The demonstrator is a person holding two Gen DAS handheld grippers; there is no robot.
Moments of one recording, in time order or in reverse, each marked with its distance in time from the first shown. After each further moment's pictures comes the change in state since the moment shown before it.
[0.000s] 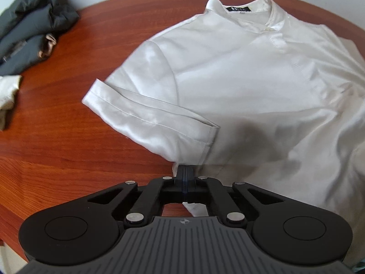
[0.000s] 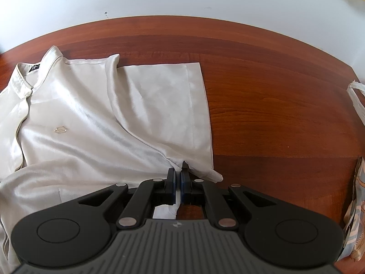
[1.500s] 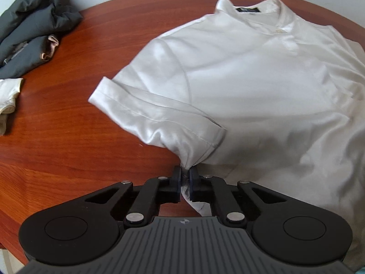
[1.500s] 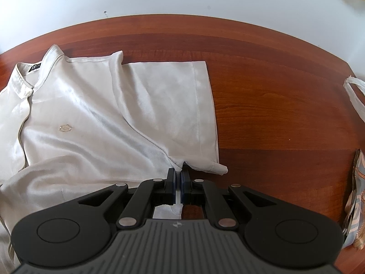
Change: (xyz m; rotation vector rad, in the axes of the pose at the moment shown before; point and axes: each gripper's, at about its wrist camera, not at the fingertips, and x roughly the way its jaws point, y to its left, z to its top) left arm 0.011 0.019 0.002 0.001 -0.008 -0.016; right arm 0.002 0.017 -0.005 0.012 0.003 -0.016
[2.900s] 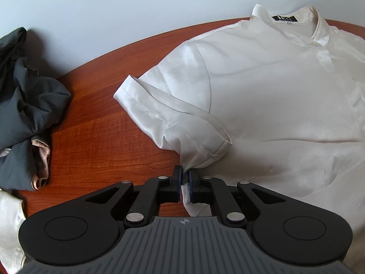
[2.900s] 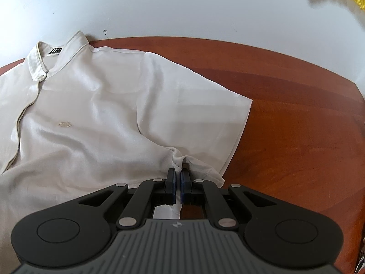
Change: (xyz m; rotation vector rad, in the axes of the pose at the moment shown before) left arm 0.092 0.075 0.198 0.155 -0.056 0.026; right arm 0.032 0.073 0.060 0.020 -0.073 -0.063
